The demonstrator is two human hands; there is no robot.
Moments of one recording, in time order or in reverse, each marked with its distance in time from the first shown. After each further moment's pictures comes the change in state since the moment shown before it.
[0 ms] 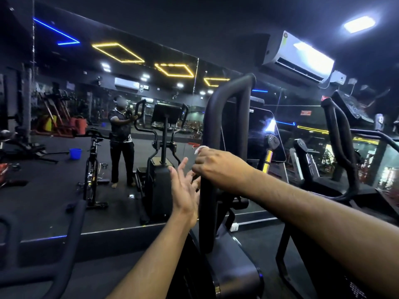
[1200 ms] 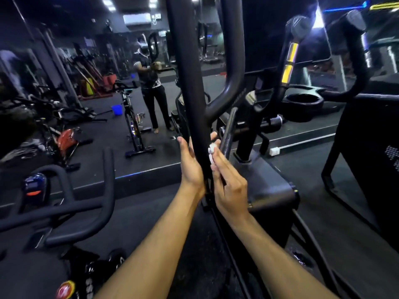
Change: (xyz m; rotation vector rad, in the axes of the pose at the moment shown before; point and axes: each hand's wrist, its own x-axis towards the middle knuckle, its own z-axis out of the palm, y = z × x) left_hand -0.041 -0.098 -0.055 0.274 0.117 -0.118; right_hand -0.105 -0.210 0.134 0.889 0.853 1.038
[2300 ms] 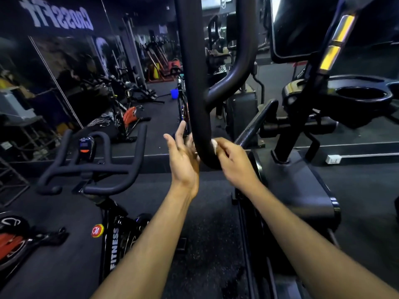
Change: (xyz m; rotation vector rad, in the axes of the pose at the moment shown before) left_hand -0.033 -0.008 0.001 0.095 0.311 0.271; right_hand 0.056 0.046 -0.021 0.439 -0.613 0.380
